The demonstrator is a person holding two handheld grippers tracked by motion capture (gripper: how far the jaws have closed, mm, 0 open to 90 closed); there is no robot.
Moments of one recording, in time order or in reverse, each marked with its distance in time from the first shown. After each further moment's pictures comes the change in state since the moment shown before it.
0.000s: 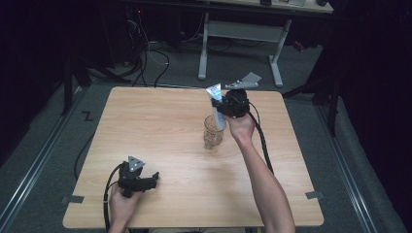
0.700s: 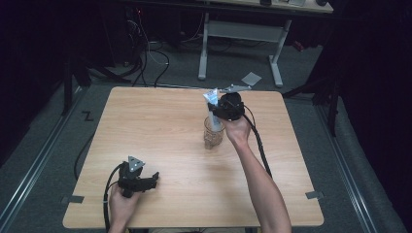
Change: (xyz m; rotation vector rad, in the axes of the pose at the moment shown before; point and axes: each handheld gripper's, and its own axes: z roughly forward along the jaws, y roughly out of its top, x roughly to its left) left arm 0.000 0.000 0.000 0.000 -0.001 0.000; right arm 0.005 -0.011 0.018 0.038 0.007 -0.018
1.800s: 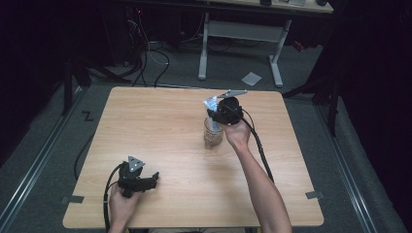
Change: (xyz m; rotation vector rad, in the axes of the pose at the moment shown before) left arm 0.000 0.000 0.000 -0.001 0.000 -0.001; right arm 0.001 -0.013 0.009 0.072 0.009 -0.019
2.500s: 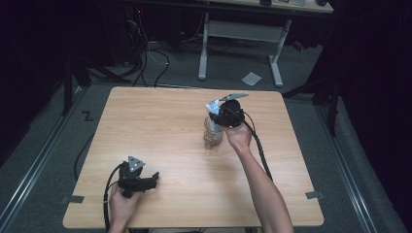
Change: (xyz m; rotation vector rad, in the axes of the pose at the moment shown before) left arm 0.000 0.000 0.000 0.000 0.001 0.000; right arm -0.005 -0.011 0.003 0.030 -0.001 0.019
